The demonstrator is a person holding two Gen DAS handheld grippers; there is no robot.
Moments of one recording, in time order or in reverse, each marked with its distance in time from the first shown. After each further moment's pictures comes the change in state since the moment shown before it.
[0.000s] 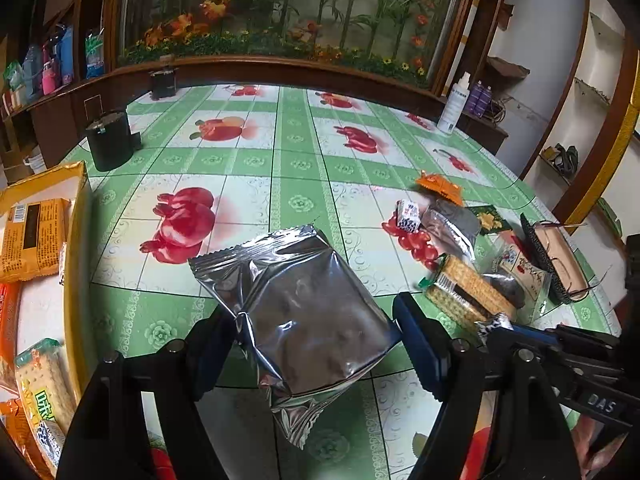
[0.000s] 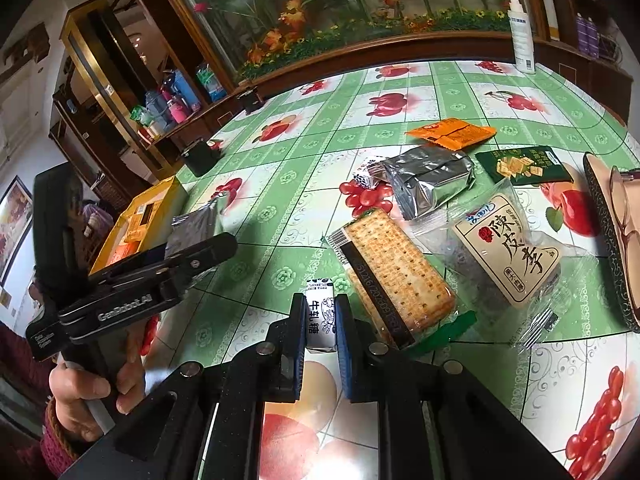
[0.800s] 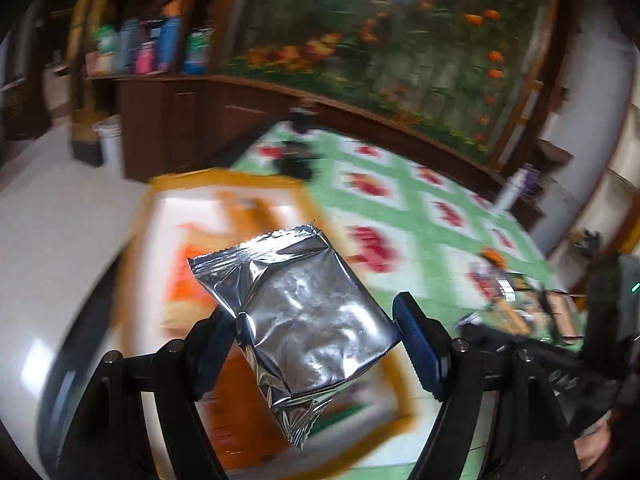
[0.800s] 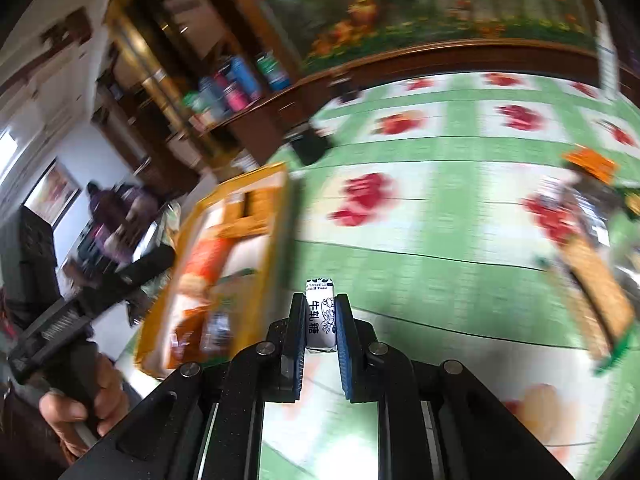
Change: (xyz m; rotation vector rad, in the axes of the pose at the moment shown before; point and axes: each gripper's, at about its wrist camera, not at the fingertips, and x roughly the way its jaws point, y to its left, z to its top) left arm -0.153 0.156 -0.041 -0.248 -0.150 0.145; right arm 0.042 0.151 0.005 -0.095 0.022 0.175
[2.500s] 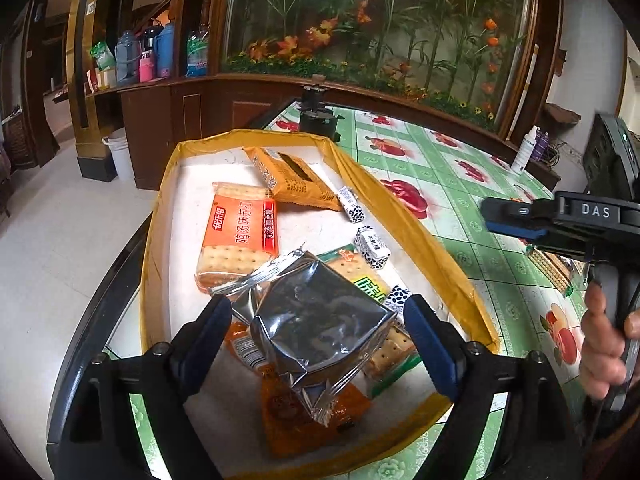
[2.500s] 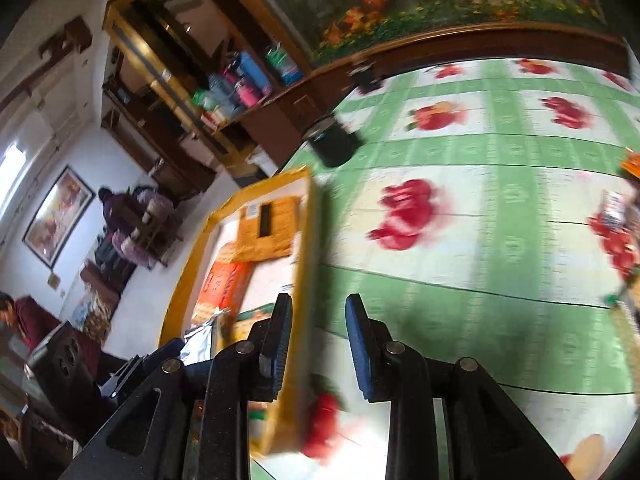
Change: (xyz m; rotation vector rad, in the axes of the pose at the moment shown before) left arm 0.011 0.011 -0.045 0.125 0.012 0.047; right arm 0.038 -0.011 0.030 0.068 0.004 0.061
